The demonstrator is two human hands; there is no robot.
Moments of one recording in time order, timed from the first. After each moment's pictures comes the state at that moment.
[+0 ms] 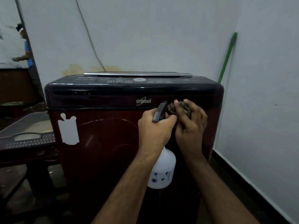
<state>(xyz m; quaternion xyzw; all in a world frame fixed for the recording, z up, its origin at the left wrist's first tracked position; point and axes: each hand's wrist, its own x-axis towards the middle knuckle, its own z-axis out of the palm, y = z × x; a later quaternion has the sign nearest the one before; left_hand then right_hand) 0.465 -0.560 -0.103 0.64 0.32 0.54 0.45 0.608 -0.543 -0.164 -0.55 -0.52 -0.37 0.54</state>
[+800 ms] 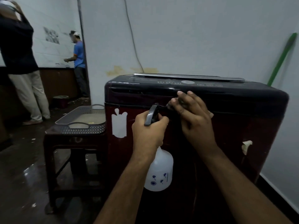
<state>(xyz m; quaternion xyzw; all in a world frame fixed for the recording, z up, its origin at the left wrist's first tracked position) 0.347 -0.527 -0.110 0.56 0.38 0.61 0.42 0.517 -0.505 -0.122 -0.40 -0.70 -0.35 0.47</state>
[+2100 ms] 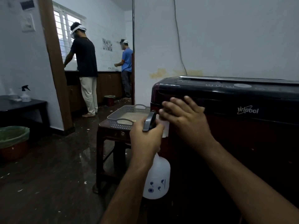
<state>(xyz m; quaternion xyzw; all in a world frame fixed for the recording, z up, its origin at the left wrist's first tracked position) 0.248 -0.534 -0.127 0.48 0.45 0.68 0.33 0.404 -0.448 -0.117 -0.34 -0.77 -0.46 0.29</state>
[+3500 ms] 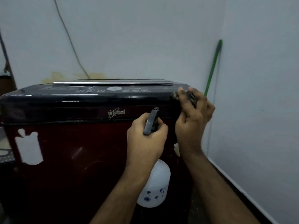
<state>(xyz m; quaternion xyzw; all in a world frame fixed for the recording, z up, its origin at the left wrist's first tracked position) 0.507 -0.567 -0.102 0.67 0.27 0.56 0.41 0.655 -0.549 -0.109 -0.52 -0.43 -0.39 0.62</state>
